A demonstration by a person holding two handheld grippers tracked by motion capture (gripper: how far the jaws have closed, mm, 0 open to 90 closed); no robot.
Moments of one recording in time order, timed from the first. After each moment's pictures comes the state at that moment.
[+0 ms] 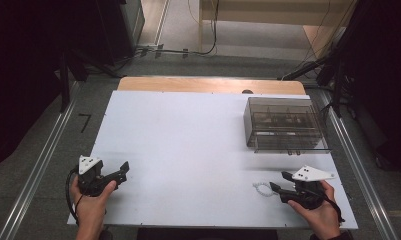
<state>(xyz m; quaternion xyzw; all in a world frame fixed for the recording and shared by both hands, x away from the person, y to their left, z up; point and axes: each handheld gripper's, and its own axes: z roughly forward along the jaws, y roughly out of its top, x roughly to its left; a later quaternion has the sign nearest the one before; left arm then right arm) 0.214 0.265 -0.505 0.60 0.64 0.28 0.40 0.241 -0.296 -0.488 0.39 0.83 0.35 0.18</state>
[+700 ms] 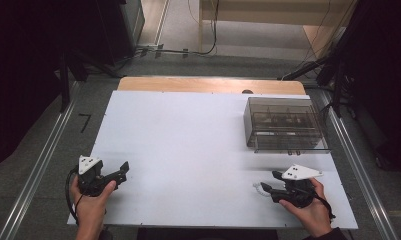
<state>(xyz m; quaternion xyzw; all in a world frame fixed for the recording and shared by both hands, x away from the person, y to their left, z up) 0.213 0.265 -0.505 0.60 0.64 0.28 0.40 0.245 -0.275 -0.490 0.36 0.85 0.35 0.17</state>
